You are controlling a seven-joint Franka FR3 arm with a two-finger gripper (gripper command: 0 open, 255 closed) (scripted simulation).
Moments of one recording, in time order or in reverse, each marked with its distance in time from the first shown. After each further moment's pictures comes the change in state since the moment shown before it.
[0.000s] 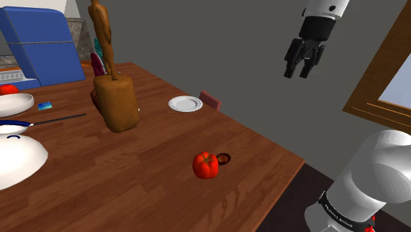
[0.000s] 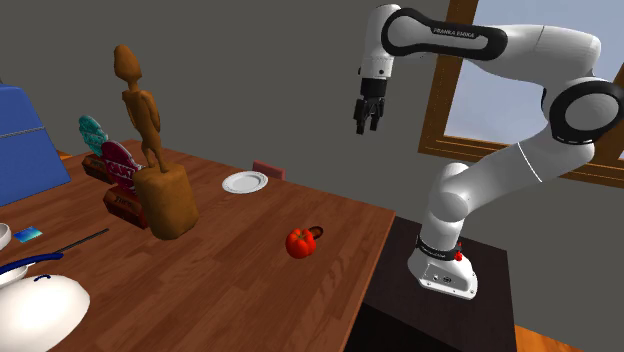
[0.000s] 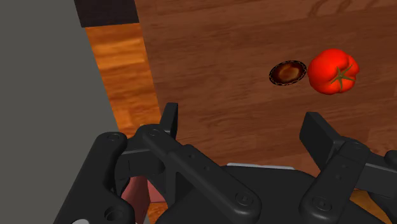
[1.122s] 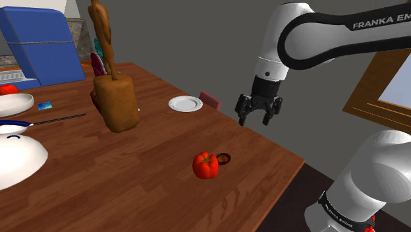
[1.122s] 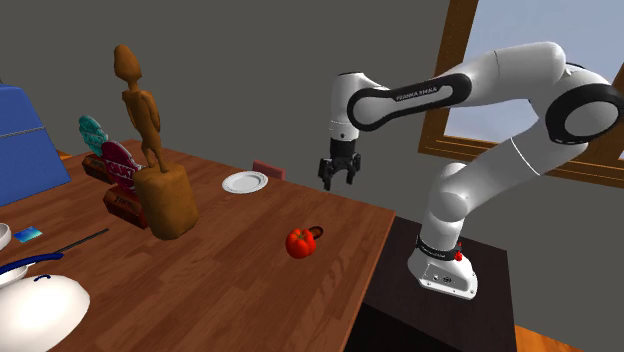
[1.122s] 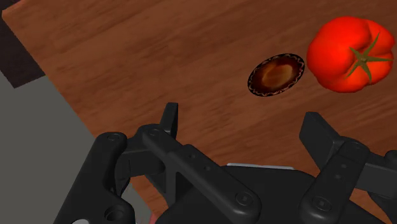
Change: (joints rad) arm -0.009 0.098 0.328 -0.328 0.202 0.447 0.429
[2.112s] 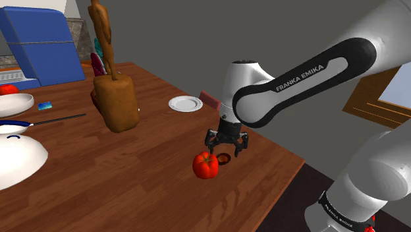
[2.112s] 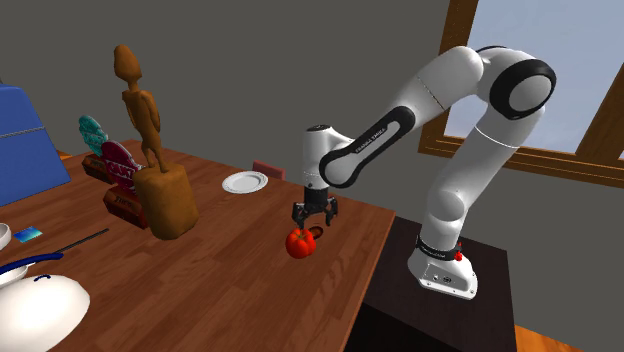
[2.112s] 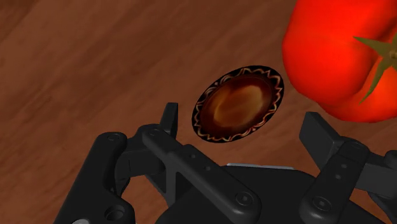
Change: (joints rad) arm -0.063 0.427 0.291 -0.022 0.044 0.467 0.364
